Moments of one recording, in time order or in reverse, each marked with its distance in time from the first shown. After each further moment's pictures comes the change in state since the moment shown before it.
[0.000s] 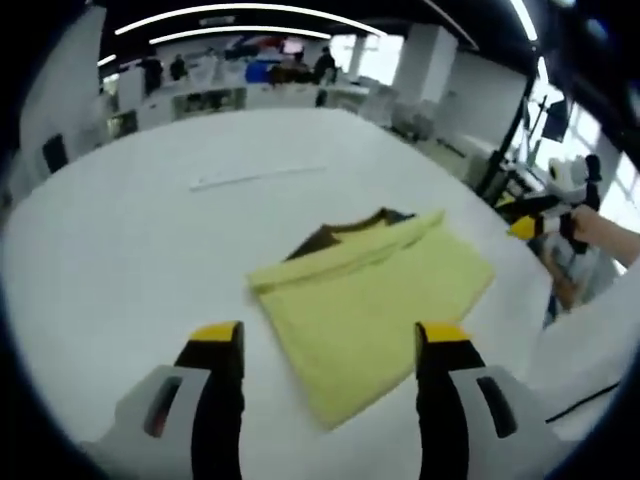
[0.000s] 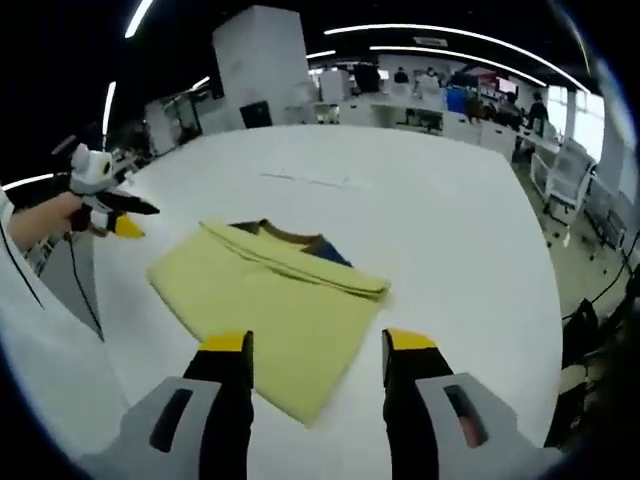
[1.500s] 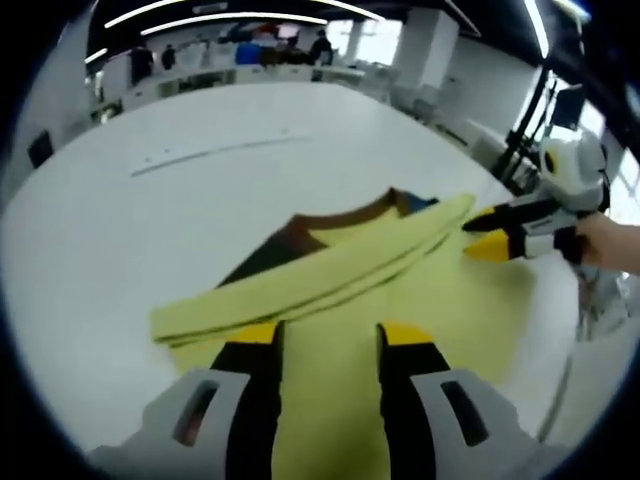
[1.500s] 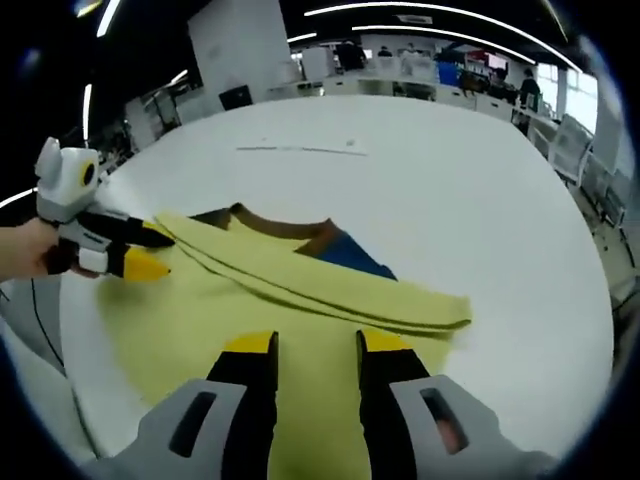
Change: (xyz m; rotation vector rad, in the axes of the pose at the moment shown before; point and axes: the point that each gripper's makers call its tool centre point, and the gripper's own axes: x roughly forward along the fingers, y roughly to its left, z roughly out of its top) left arm 0.122 -0.015 -0.001 0.005 0.049 -0.008; right arm 0.126 0.013 -0.004 0.062 0.063 -0.054
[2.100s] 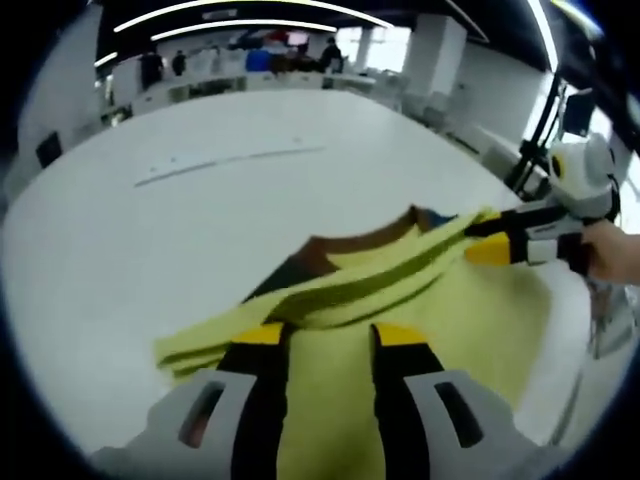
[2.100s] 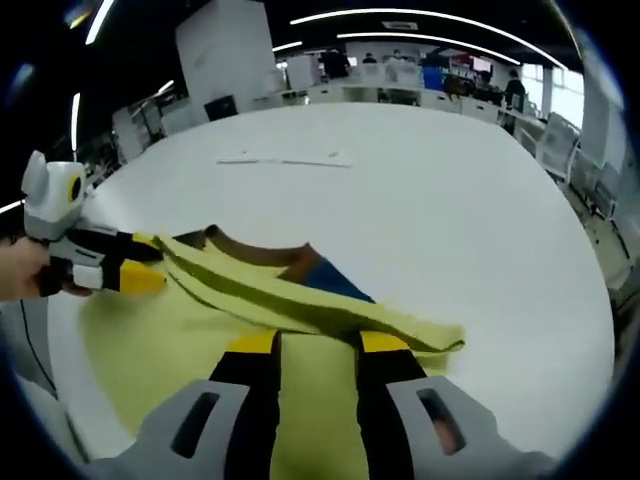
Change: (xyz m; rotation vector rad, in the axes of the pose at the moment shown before) left arm 0.015 0.014 0.019 -0.021 -0.042 0.039; right arm 0.018 -0.017 0.020 0.040 -0.033 -0.049
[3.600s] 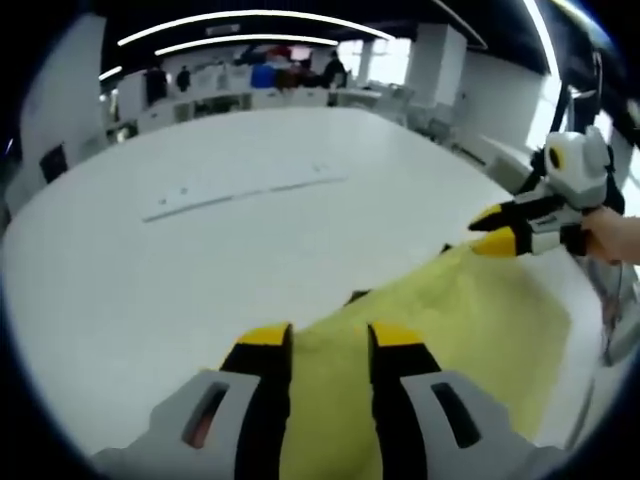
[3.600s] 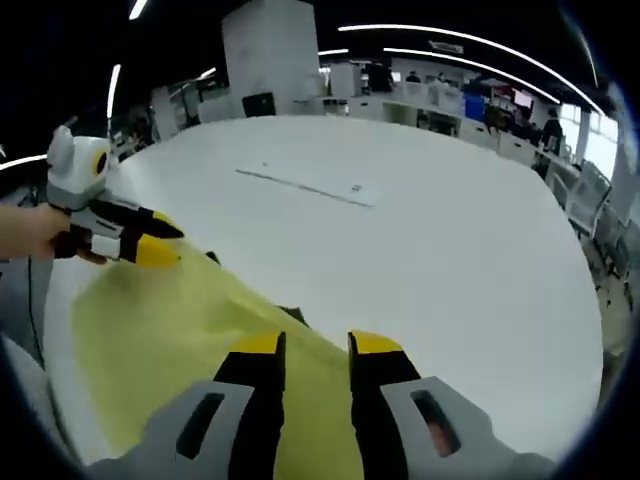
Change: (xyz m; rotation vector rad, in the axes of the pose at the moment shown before) left arm 0.011 0.020 0.042 0.041 -0.072 0.008; right arm 0.022 -0.003 0.050 -0.254 -0.029 0.148
